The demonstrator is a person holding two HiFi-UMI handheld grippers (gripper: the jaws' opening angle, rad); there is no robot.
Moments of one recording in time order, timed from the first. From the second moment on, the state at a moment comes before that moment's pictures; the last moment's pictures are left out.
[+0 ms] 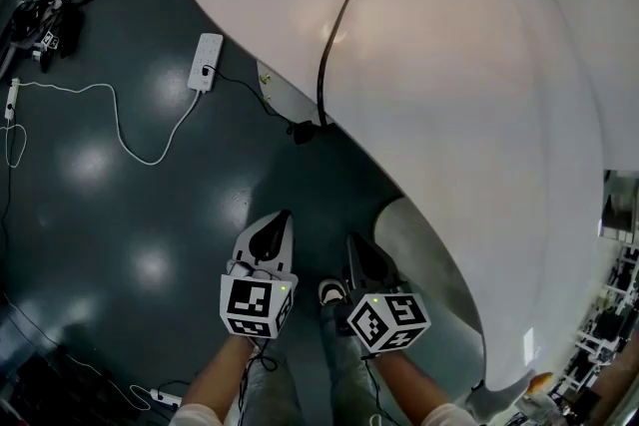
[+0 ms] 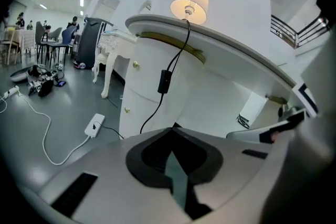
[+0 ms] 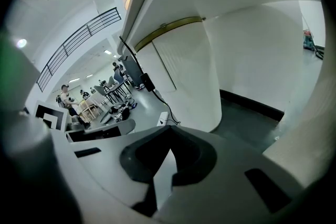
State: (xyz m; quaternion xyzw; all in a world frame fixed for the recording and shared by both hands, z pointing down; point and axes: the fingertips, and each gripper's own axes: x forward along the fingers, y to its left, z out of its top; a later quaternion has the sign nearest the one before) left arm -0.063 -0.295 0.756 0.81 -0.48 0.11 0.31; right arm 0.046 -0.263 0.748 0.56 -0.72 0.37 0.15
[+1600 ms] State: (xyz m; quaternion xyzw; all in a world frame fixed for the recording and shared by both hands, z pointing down) left arm -0.045 -0.422 0.709 0.89 -0.40 0.12 0.16; right arm 0.026 -0.296 0.766 0.57 -0.71 0.39 0.15
